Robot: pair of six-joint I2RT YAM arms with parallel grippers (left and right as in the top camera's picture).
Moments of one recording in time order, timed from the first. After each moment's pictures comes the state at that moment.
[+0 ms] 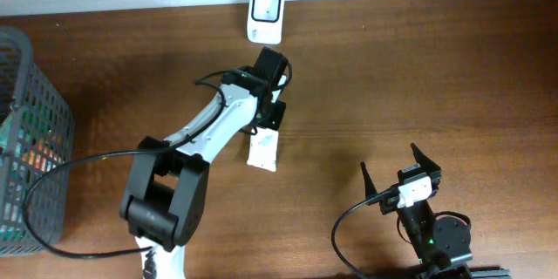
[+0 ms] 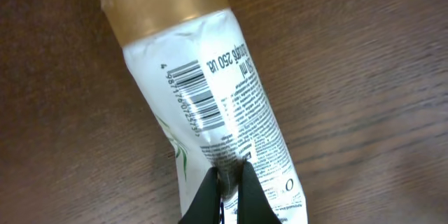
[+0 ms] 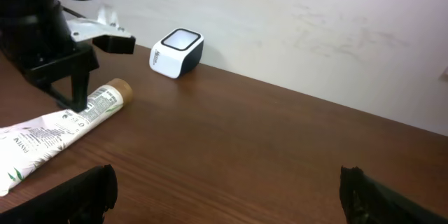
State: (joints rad) left arm -0.50 2.06 1.53 -0.78 -0.05 -0.10; right arm 0.18 0.01 0.01 -0.07 -0.08 -0.18
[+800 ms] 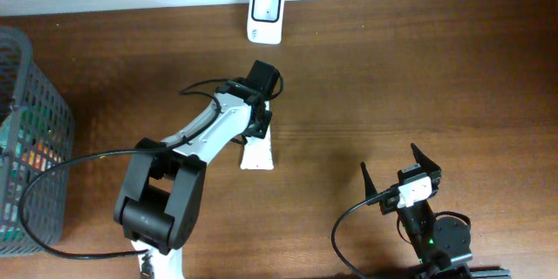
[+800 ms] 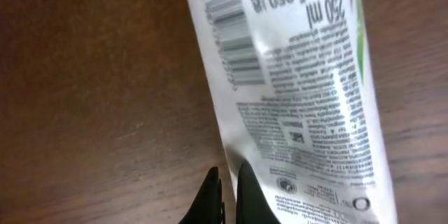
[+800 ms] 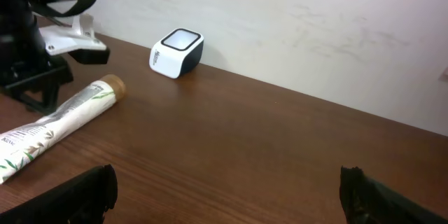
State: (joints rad) left arm -0.48 2.03 1.44 -0.77 -0.21 -0.13; right arm 0.18 0.01 0.01 -0.07 -0.08 -0.18
